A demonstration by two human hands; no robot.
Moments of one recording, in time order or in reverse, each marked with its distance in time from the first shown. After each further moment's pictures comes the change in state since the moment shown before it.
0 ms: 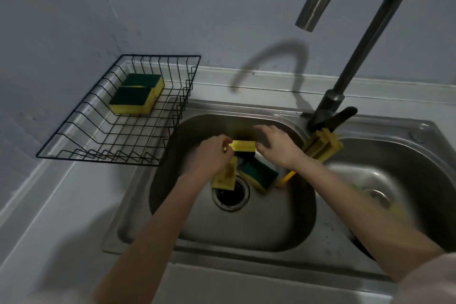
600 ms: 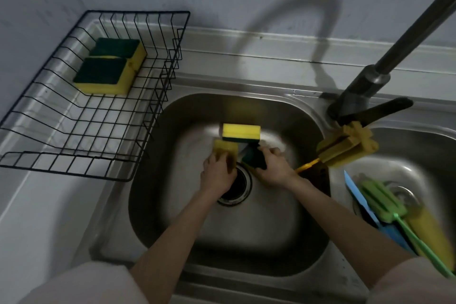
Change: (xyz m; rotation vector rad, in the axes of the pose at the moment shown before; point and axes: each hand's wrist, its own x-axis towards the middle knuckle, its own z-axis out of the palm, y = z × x) left_hand 0.050 -0.065 0.106 0.105 -0.199 -0.289; right_hand 0.042 0.069 0.093 0.028 -0.333 0.297
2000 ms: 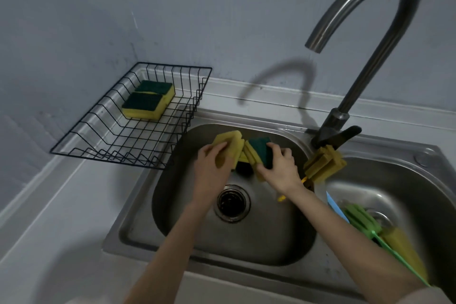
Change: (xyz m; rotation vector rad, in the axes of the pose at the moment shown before) left_hand -0.097 0.020 -0.072 -0.544 0.456 0.209; right_hand -0.100 -0.051 -0.042 0.140 0.425 -0.118
